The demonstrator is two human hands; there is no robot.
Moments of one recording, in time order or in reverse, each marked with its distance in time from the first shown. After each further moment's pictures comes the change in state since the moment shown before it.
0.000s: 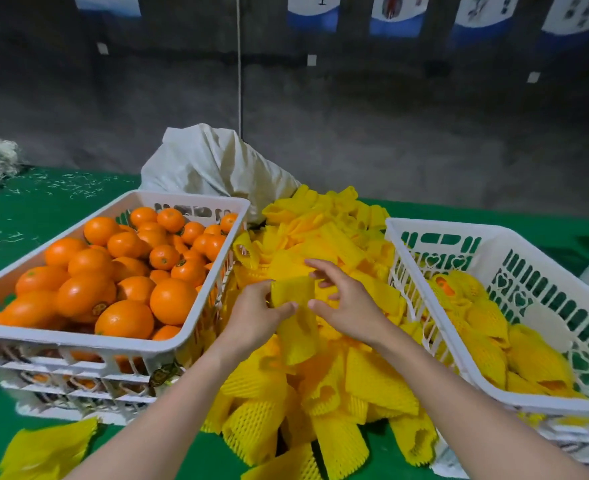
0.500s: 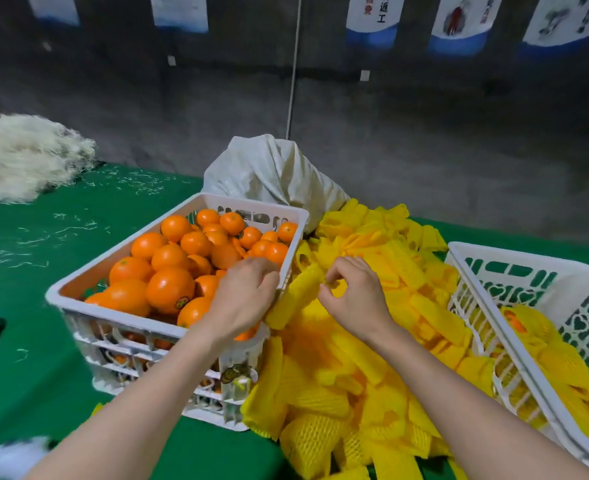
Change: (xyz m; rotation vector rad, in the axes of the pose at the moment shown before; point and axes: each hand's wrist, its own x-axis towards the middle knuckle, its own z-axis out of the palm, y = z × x) left_hand 0.003 -0.010 -0.111 0.545 0.238 0.154; right_hand 0.054 -0.056 0.065 -0.270 0.335 -0.291
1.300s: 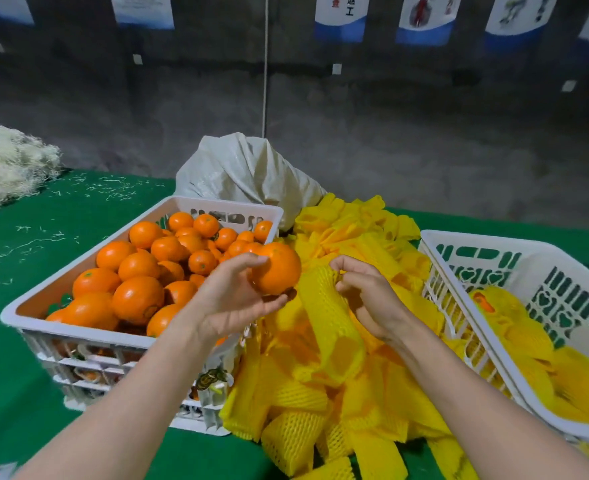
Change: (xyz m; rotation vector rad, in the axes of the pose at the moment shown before) left_hand 0.009 0.030 -0.002 -1.549 -0.484 -0.664; right_hand -0.007 0.001 -0.051 0.972 -0.214 0.602
